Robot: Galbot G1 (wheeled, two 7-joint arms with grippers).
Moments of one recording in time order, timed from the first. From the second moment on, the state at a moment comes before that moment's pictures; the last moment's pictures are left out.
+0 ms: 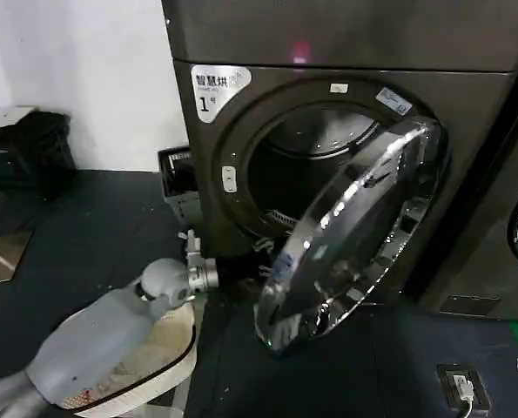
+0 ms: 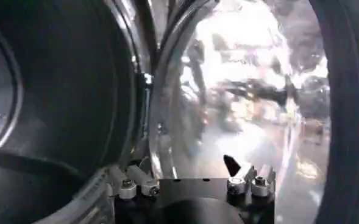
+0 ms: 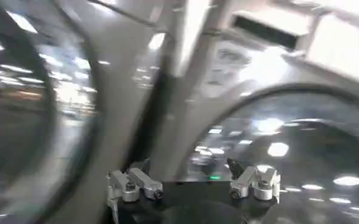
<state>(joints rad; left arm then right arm) 0.40 -0.92 0.36 -1.47 -0.95 -0.03 0.70 -1.37 1.07 1.39 1.87 0.44 -0.10 -0.86</state>
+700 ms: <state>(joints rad) 0.35 -0.99 0.52 -1.60 -0.95 -0.05 0.63 -1.47 1.09 1.80 1.94 0.37 -0.25 -0.29</state>
